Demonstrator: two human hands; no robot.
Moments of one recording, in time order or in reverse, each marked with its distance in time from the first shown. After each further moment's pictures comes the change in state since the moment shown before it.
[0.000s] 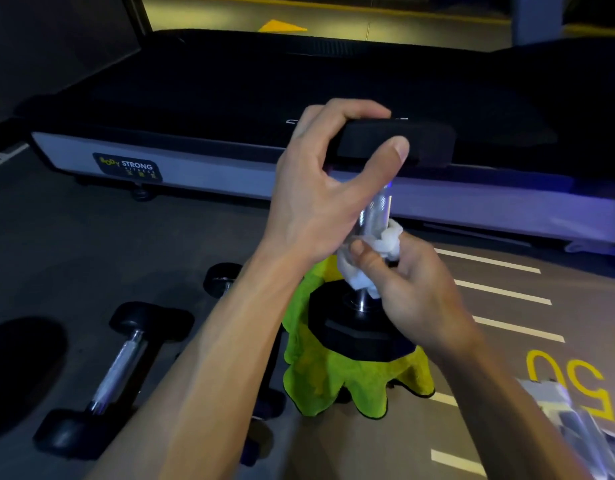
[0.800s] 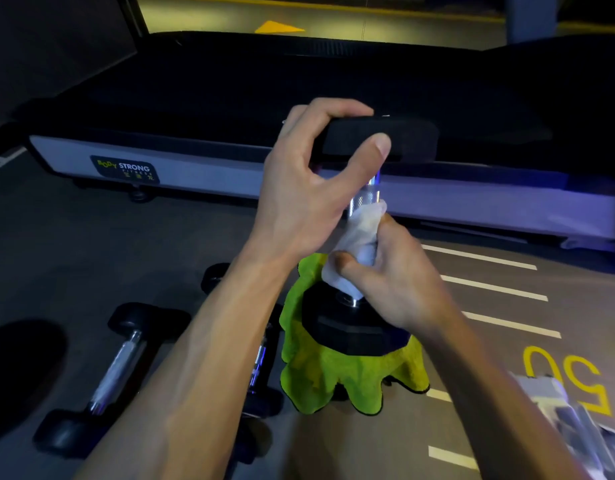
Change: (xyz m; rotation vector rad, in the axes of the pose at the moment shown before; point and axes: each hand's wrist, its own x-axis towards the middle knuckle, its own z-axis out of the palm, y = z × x) left_hand 0.002 0.000 -0.003 0.025 -0.005 0.004; right_hand 0.015 -0.001 -0.001 -0.276 -0.061 0.012
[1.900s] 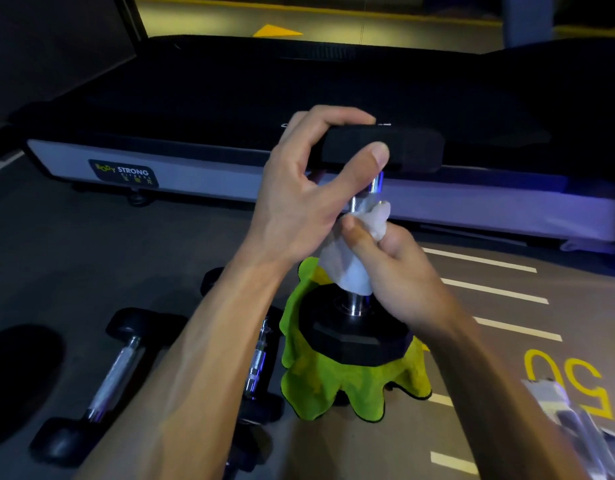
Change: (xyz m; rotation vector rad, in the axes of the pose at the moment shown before) left_hand 0.002 -0.004 -0.007 -0.048 -0.062 0.012; right_hand 0.005 0.001 0.004 0.416 -0.066 -0.014
